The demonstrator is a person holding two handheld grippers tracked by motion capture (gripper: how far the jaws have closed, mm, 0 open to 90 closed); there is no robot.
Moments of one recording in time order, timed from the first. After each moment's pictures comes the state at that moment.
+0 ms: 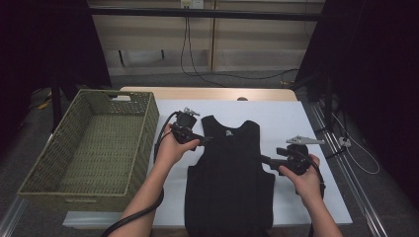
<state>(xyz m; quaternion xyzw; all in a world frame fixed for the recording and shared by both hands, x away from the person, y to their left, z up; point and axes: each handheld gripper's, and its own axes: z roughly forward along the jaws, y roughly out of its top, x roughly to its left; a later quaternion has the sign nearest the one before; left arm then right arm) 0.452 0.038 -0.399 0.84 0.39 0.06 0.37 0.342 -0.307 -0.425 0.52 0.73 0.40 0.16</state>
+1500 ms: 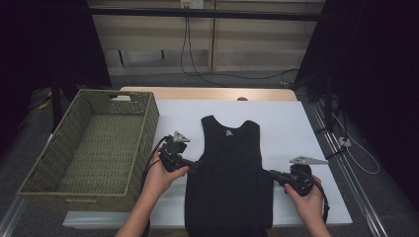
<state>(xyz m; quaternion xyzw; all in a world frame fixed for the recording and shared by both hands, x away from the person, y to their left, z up) 0.391 0.069 -0.426 0.85 0.38 0.09 0.36 0.297 -0.313 -0.452 0.54 0.73 0.40 0.12</state>
